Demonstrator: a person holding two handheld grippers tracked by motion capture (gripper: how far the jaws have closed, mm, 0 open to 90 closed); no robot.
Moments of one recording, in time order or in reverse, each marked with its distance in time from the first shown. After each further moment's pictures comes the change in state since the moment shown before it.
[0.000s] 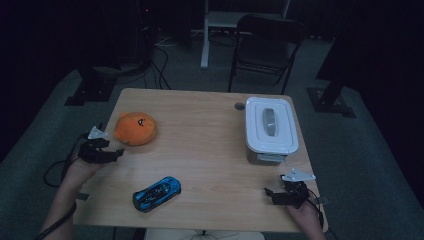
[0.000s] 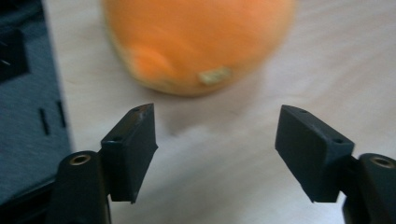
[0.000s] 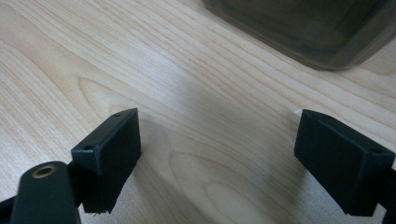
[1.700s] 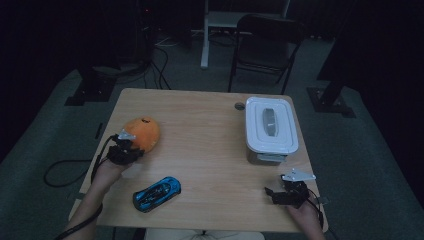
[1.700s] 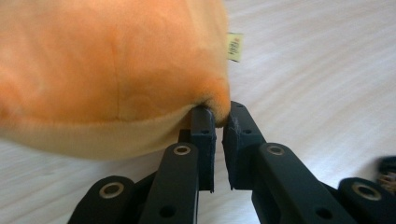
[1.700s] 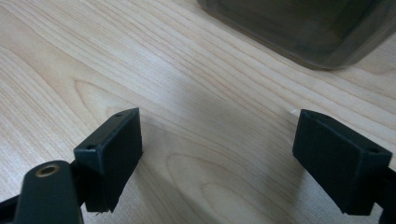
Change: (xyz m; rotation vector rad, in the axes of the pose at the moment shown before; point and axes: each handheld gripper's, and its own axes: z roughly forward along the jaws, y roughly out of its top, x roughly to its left) left arm -0.079 0.020 0.028 0.055 -0.169 -0.016; right arm 0.000 0.000 0.000 -0.002 -0.010 0.006
